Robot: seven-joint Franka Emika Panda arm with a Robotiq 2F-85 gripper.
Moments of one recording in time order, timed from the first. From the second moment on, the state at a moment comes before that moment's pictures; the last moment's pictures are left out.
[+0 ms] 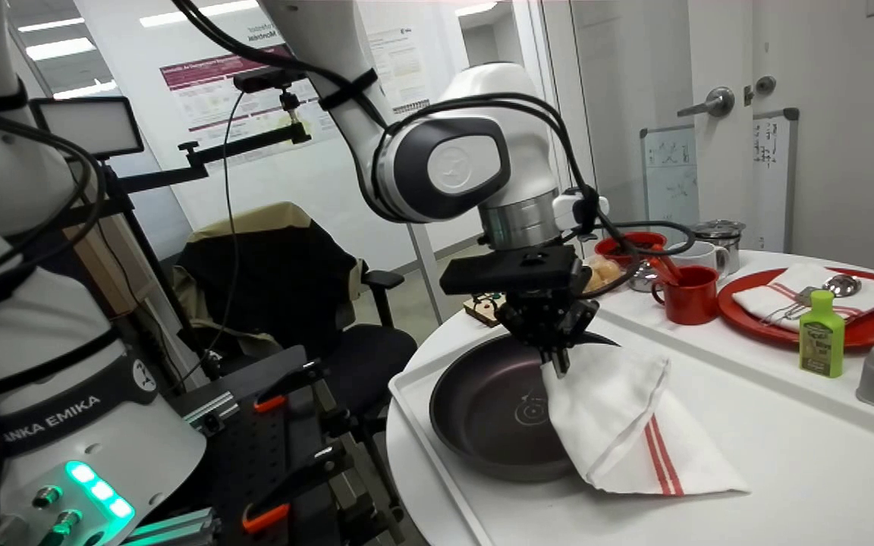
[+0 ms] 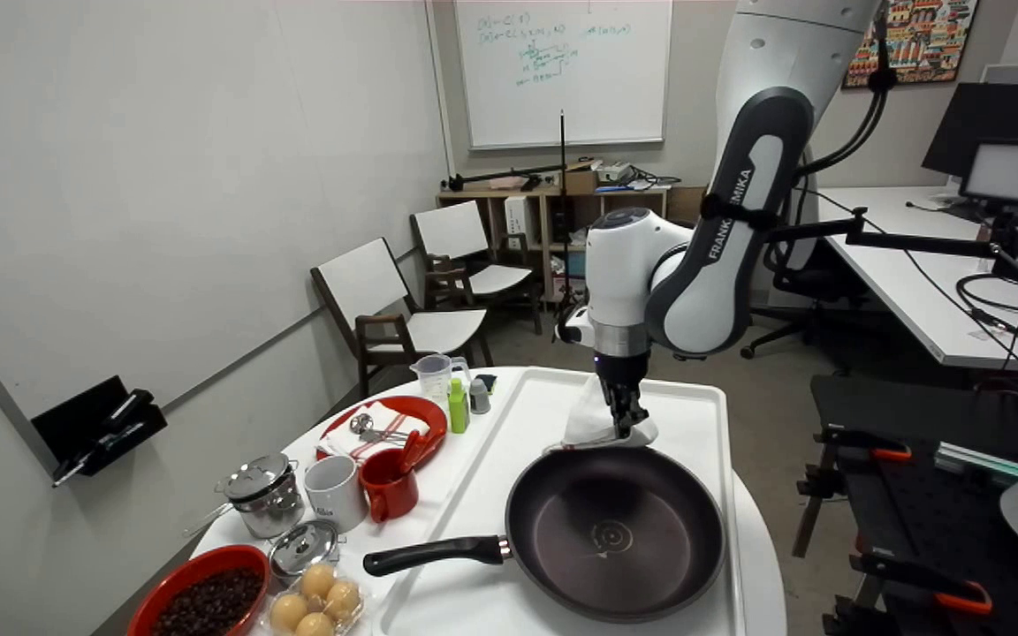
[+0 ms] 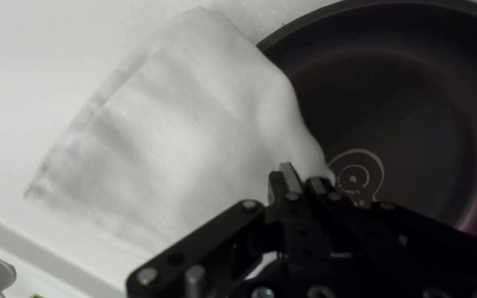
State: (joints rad) arm -0.21 0.50 -0.01 -2.37 -0.29 2.88 -0.55
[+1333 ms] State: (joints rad) arm 0.16 0.32 -0.25 -2.61 -0.54 2.94 -0.36
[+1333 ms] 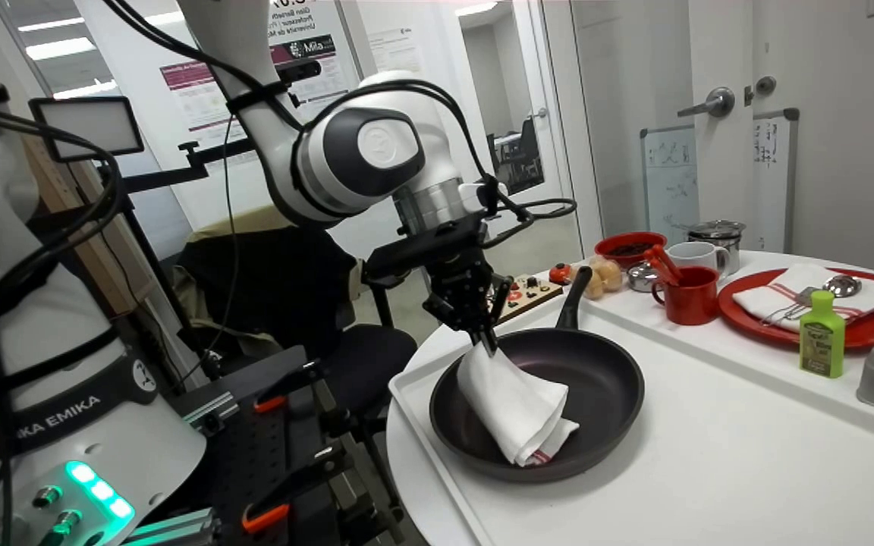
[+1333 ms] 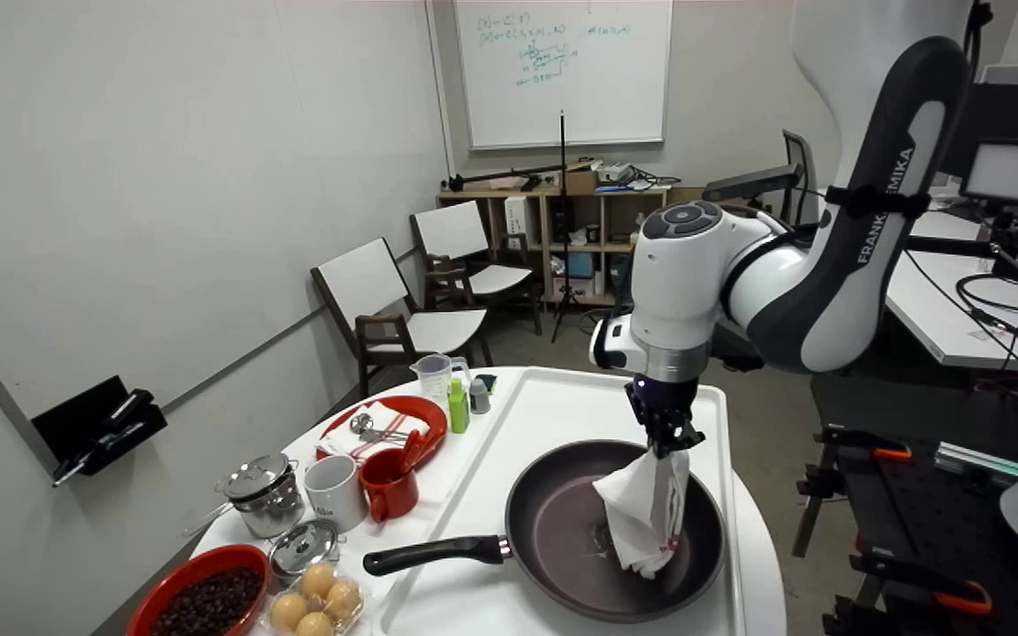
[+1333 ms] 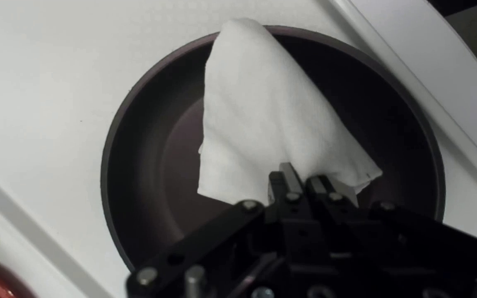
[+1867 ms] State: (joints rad) arm 0.08 0.44 -0.18 -2.39 -0.47 2.82 -0.29
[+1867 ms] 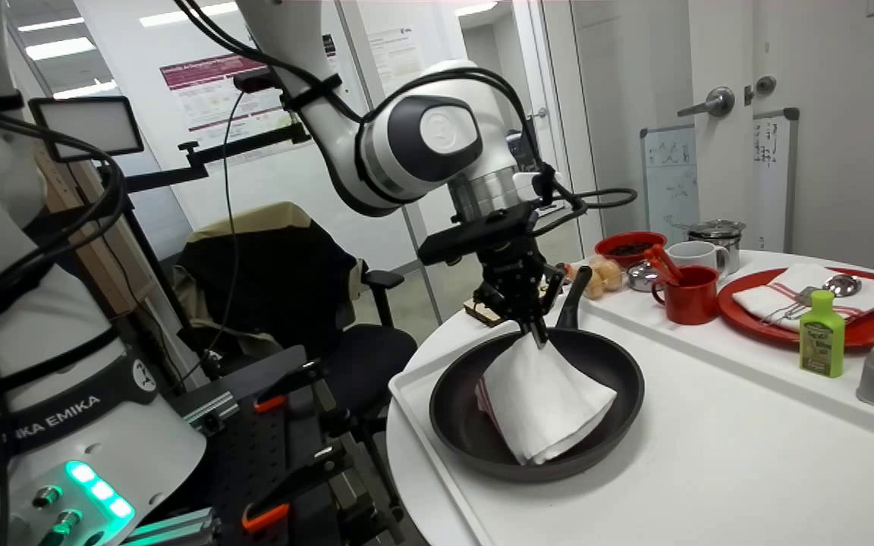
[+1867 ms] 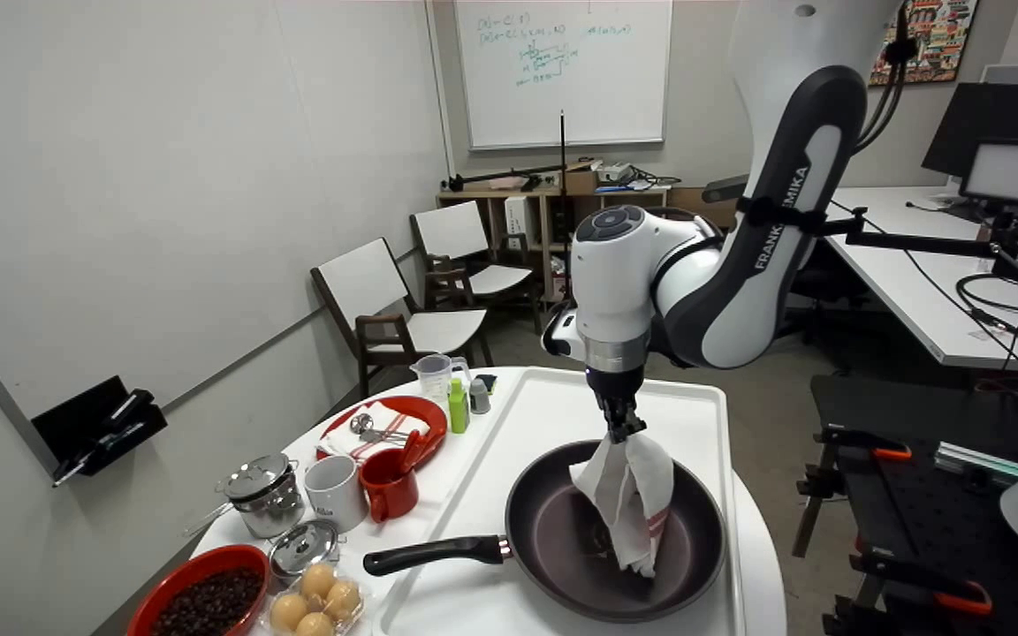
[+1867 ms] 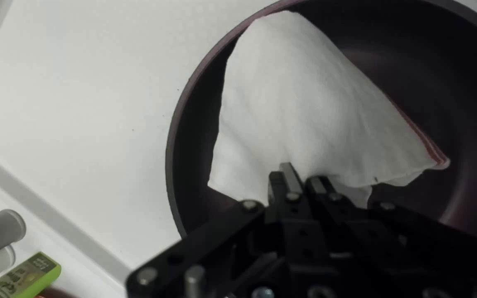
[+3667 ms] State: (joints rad) arm -0.01 0.57 -0.13 -2.29 -0.47 2.81 -0.30
